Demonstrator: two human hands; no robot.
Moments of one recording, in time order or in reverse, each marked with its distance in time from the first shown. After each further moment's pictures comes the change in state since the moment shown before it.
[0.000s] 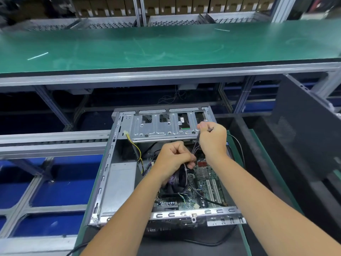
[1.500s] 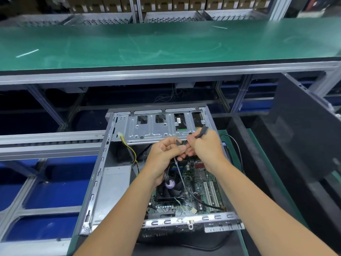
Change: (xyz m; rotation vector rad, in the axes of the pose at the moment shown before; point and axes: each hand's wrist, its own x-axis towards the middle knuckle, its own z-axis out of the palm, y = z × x) left_hand 0.011 0.003 -0.011 -0.227 0.071 -0.051; right_hand -0.006 -0.002 -0.012 0.036 -0.334 0.098
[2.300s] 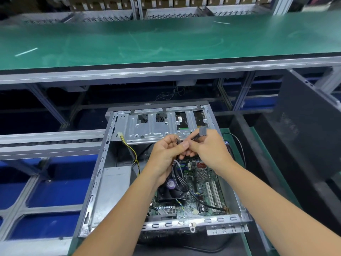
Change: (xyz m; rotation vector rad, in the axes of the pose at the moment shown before) left_hand 0.003 0.004 0.004 -0.042 0.000 -0.022; right_hand -0.006 0.000 -0.013 -0.067 -0.211 -0.115
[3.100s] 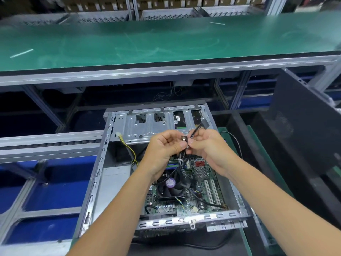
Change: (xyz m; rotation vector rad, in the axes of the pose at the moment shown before) left_hand -0.003 0.012 -0.004 0.141 -0.081 0.145; right_hand -0.008 -0.008 -0.005 0.439 -0.110 0.159
